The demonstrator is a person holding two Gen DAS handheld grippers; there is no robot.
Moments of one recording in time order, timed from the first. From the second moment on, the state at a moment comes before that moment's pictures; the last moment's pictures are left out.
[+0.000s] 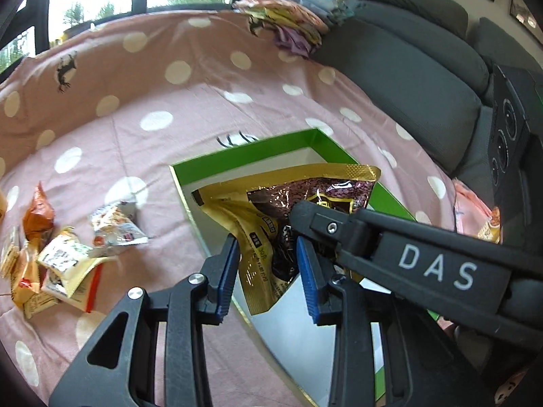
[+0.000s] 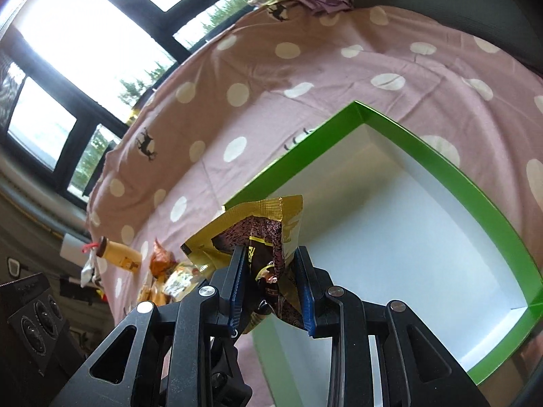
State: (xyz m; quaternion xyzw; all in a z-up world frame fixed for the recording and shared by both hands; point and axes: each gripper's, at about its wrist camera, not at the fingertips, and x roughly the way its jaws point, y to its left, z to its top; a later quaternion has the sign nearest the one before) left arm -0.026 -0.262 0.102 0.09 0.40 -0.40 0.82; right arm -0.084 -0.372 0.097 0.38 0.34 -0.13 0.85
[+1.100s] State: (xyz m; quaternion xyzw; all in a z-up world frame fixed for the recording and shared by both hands) left arm -0.020 -0.038 0.125 -0.08 0.36 -0.17 0.91; right arm -0.050 -0.321 0.117 0.34 0.31 -0.04 0.88
